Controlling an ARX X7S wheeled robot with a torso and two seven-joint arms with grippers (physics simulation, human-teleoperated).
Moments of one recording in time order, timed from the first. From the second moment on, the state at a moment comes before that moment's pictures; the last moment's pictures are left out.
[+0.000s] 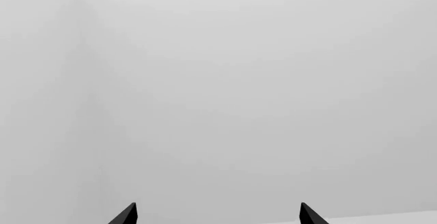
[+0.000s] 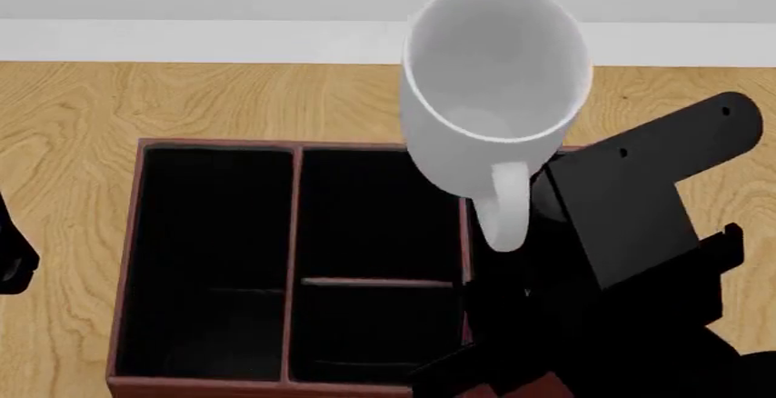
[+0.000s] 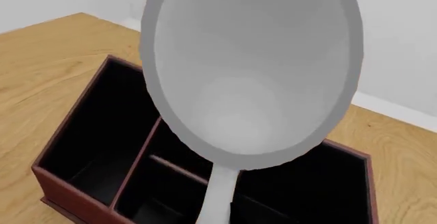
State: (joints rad) left arm -0.62 -0.71 0.15 0.98 -0.98 -0.92 -0.94; right arm 0.99 0.84 -0.29 -0.54 1.84 1.21 0.82
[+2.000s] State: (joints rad) left arm -0.66 -0.72 0.23 0.94 -0.97 -0.86 -0.95; right arm 0.88 1.07 -0.25 -0.28 1.44 1.15 0.61
